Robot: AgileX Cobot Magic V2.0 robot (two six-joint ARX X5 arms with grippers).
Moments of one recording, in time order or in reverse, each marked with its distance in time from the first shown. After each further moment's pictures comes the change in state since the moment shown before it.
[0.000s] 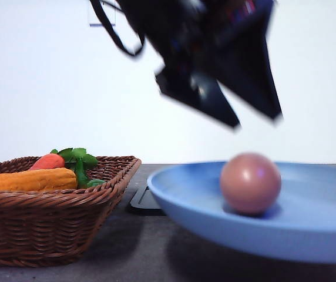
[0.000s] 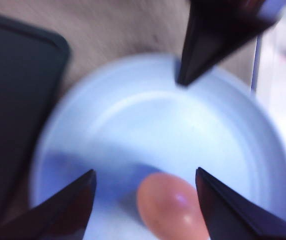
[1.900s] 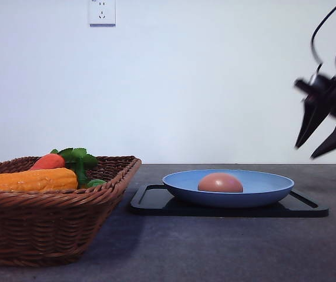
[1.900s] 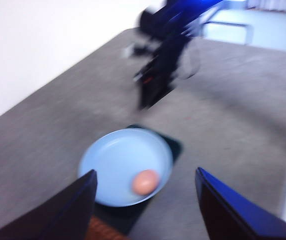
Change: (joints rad) left_arx 0.068 -0.658 0.000 -0.181 -0.276 -0.035; right_arx -0.234 0.755 0.819 0.009 -0.010 -0.081
